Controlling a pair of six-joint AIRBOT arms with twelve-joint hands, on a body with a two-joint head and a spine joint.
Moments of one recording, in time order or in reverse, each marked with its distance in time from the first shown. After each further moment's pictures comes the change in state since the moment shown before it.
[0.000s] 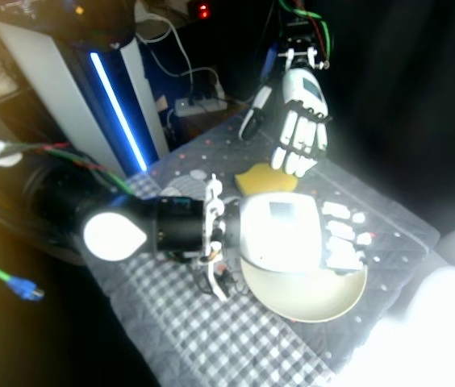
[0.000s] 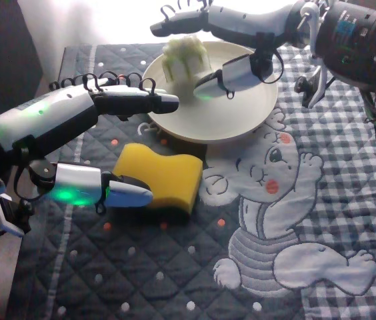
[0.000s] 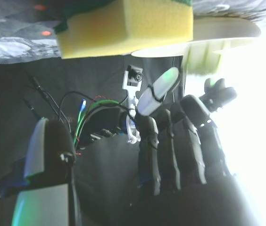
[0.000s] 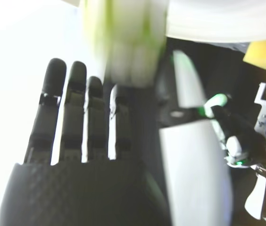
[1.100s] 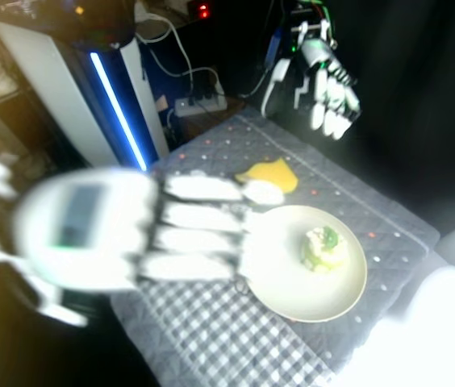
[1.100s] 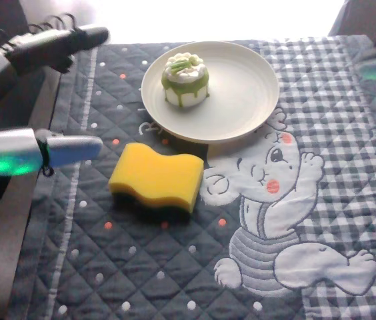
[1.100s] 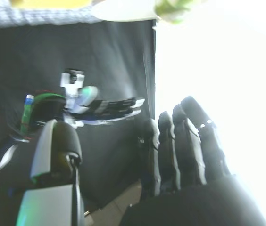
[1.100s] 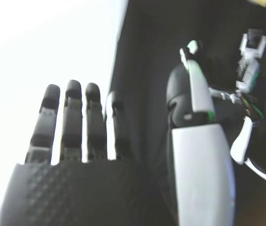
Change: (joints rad) left arm 0.133 0.121 -0.069 -0.208 -0.300 0.028; right arm -0.184 0.665 -0.491 0.265 0.338 -0.098
